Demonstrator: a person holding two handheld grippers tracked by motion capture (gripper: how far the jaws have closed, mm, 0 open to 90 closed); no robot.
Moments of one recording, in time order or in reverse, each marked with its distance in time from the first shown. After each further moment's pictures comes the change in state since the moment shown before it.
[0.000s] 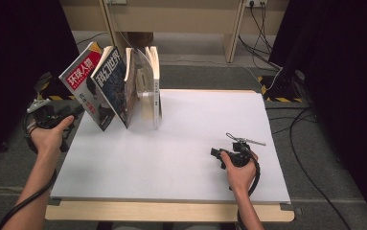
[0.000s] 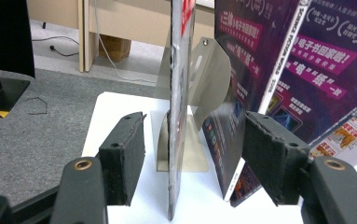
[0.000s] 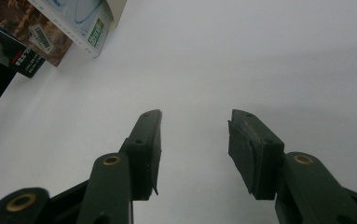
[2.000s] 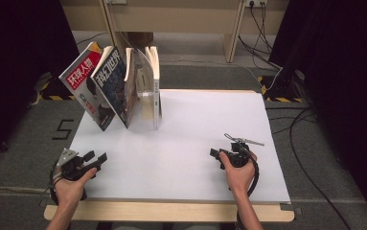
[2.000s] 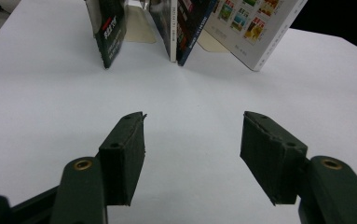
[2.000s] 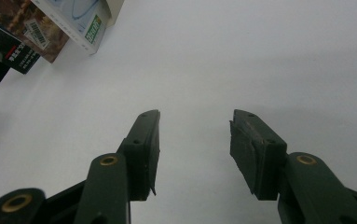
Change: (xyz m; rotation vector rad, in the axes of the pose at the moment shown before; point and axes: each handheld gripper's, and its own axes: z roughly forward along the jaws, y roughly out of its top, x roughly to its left) left arm -0.037 -0.143 -0.038 0.121 -0.111 0.063; right arm 0.003 -0.001 0.002 0.005 -0.017 -0.016
